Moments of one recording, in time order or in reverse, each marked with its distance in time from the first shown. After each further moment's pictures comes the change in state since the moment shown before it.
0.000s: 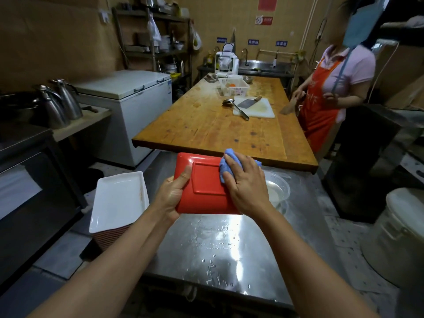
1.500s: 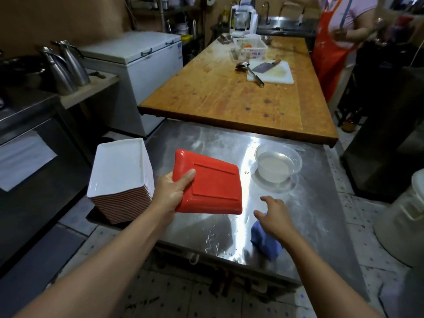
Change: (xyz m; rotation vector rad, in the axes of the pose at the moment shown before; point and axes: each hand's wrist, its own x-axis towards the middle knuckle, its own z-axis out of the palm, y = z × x) left_hand -0.010 -0.068 -0.023 0.289 0.263 0.041; right_hand -0.099 0.110 0.069 0.180 -0.472 0.533
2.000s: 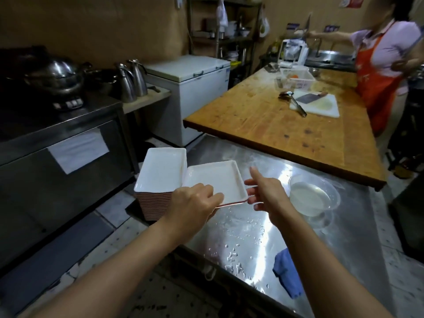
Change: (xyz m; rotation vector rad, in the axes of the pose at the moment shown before) left_hand -0.058 0.043 -0.035 1.592 0.074 1.142; right_hand -0.007 -0.149 -0.037 0.697 -0.213 -0.071
